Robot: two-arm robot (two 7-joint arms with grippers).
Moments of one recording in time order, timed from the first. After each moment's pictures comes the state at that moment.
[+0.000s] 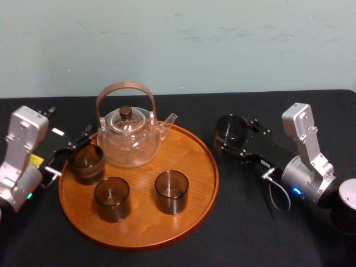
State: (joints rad) left arm -0.20 0.60 0.45 -1.41 -0.25 -0.12 0.03; right arm 0.28 0.34 -0.32 -1.20 0.23 -0.18 0.48
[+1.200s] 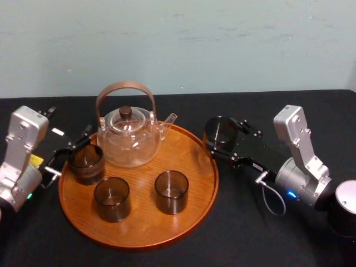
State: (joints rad) left arm -0.20 0.60 0.45 -1.41 -0.25 -0.12 0.03; right arm 0.25 0.36 -0.36 -1.30 0.23 -0.16 0.47
